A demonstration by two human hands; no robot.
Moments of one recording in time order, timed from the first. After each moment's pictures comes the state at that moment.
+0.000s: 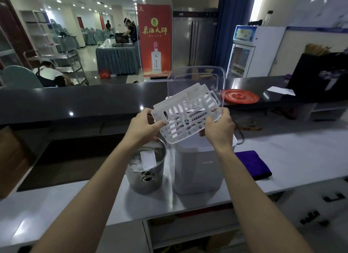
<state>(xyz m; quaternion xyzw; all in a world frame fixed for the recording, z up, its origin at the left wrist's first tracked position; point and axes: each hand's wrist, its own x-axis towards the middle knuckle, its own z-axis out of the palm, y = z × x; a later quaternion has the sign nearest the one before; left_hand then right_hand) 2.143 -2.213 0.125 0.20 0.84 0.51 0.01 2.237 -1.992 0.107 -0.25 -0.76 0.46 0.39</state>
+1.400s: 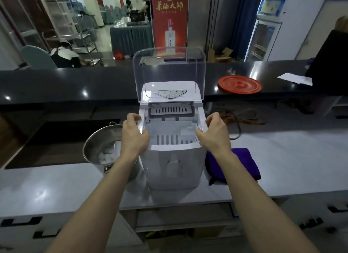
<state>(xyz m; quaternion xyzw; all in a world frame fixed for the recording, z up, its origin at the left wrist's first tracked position) 2.153 -2.107 0.028 0.06 0.89 0.43 -0.13 2.233 -1.856 0.039 -0.17 -0.90 0.34 0.22</state>
